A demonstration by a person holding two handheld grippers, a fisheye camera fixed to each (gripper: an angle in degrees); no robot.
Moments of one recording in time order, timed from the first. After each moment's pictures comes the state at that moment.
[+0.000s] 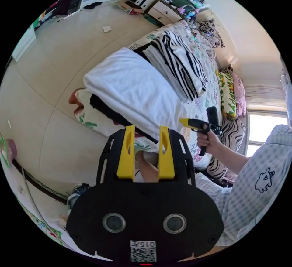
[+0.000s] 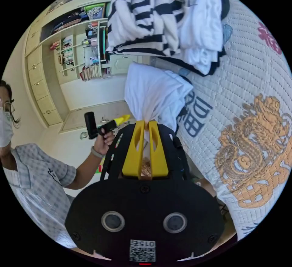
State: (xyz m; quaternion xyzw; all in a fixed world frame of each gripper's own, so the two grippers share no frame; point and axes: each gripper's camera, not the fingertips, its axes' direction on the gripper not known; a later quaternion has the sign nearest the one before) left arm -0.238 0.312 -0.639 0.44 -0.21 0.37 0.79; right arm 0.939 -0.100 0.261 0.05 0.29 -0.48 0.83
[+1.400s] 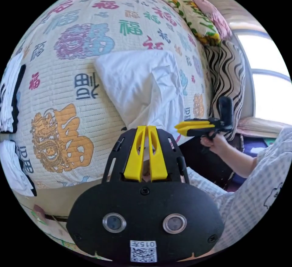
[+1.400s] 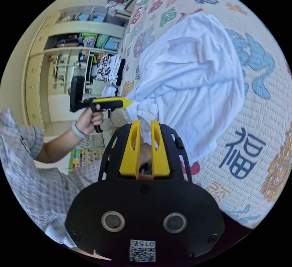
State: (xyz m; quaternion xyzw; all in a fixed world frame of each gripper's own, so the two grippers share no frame) left arm -0.028 0.069 -0.004 0.22 -0.40 0.50 0.73; right arm 1.057 0.185 -0.132 0.25 0.30 -0.49 0.78
